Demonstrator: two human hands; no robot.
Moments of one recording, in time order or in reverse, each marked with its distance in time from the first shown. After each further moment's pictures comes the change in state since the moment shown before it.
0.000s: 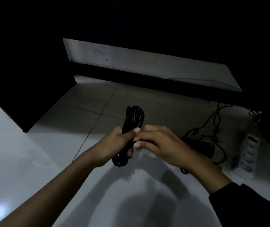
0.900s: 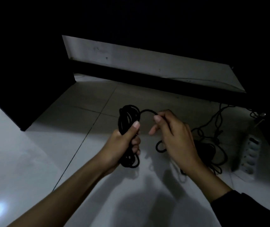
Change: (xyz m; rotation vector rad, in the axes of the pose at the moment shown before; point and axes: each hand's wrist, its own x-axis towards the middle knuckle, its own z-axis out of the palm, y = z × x) left_hand 0.017 -0.022 0.020 -0.508 0.133 0.046; right_hand -0.003 0.013 0.005 0.150 0.553 0.282
